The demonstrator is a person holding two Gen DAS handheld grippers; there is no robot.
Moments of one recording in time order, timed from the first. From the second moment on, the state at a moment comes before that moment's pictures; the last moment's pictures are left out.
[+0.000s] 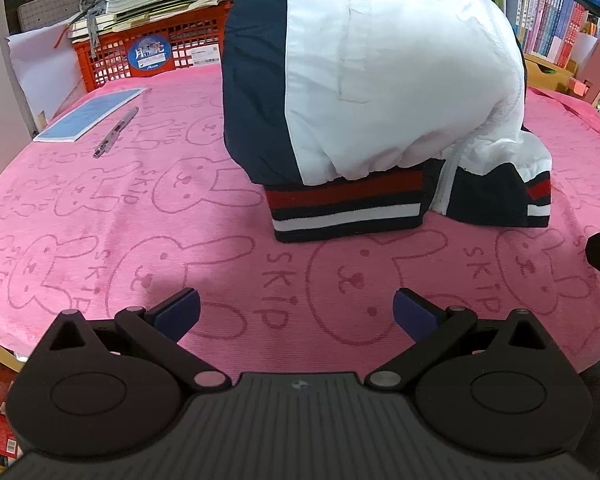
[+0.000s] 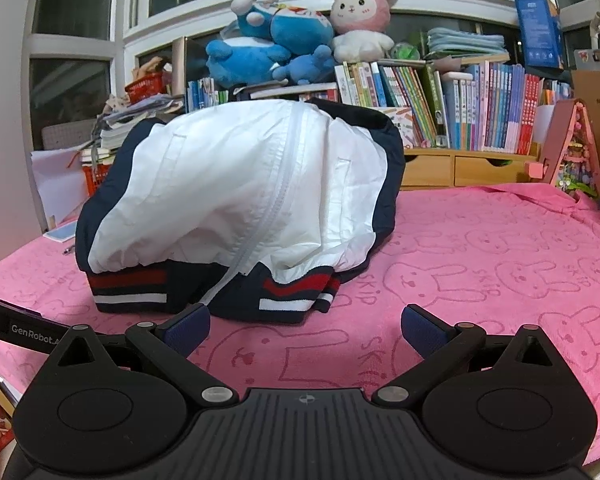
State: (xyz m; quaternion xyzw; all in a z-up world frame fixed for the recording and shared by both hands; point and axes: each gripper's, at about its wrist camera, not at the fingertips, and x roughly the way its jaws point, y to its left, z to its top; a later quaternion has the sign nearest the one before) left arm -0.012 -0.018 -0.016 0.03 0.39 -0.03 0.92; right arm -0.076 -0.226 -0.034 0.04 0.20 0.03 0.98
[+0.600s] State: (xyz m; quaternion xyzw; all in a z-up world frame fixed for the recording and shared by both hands) left arm -0.012 -0.019 -0.020 0.02 0.40 -0.04 0.92; right arm -0.075 -0.223 -0.035 0.04 0.20 0.03 0.98
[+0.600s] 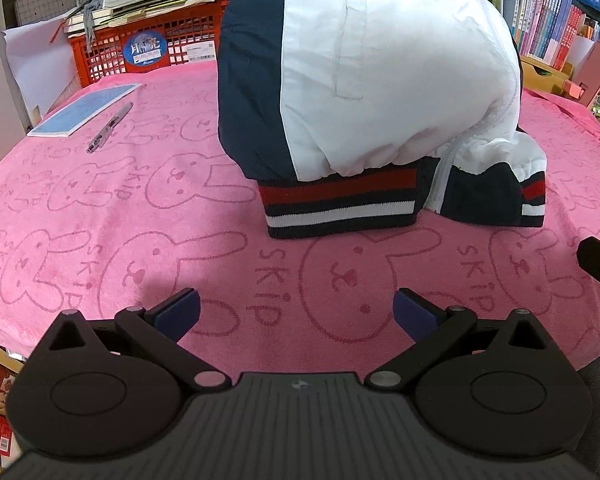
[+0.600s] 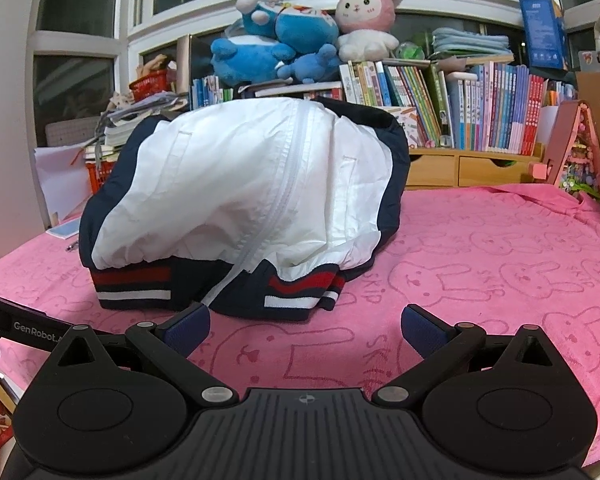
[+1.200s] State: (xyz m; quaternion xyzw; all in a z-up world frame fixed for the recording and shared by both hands) left arm 0.001 -0.011 -0.023 0.01 0.38 -0.05 0.92; right arm -0.034 -0.223 -0.046 0.00 0.23 0.01 0.97
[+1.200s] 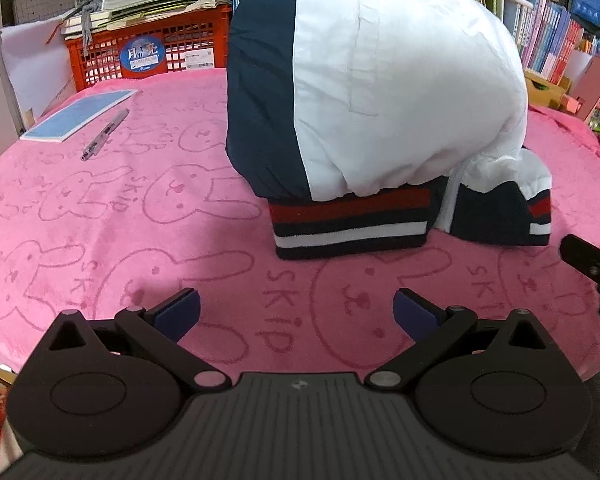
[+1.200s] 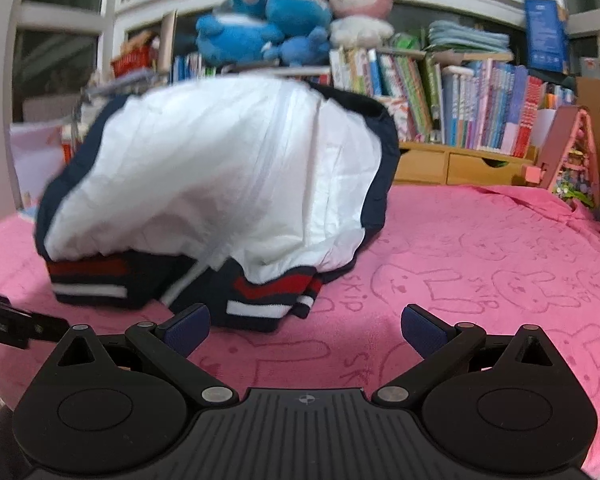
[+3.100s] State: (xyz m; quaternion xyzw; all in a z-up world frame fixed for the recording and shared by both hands) left arm 0.031 -0.065 -0.011 0.12 0.28 -0.08 0.95; right arm 0.030 -0.224 -0.035 -0.10 0.21 -0.04 0.97
